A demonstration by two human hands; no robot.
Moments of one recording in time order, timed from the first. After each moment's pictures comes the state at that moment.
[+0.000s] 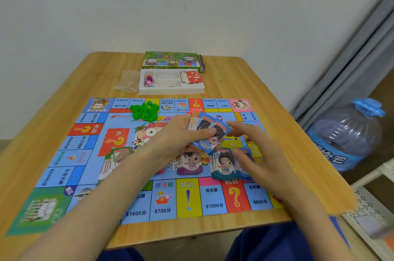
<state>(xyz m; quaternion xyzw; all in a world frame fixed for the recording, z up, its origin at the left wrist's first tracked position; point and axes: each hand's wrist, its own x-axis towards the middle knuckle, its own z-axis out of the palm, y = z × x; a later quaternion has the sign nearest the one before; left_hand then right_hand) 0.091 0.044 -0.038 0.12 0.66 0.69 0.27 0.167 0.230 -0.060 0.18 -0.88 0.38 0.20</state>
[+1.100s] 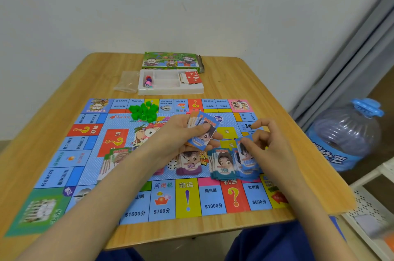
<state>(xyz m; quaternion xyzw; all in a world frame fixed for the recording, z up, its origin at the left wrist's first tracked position) 0.095 0.041 -0.031 0.12 0.63 0.72 0.28 0.160 0.233 -0.059 -0.03 -0.85 0.50 0.19</state>
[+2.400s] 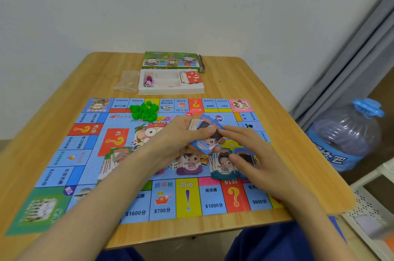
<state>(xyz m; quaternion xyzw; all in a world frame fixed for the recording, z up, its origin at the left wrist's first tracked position) 0.099 0.044 -0.029 0.13 0.64 0.70 0.30 0.166 0.231 -0.063 0.21 -0.88 0.41 0.14</state>
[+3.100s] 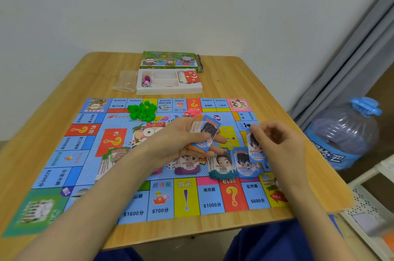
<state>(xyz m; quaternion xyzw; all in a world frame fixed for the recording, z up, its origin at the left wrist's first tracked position) 0.096 0.041 -0.030 0.16 0.61 0.69 0.35 0.166 0.235 -0.055 -0.07 -0.78 0.54 0.29</state>
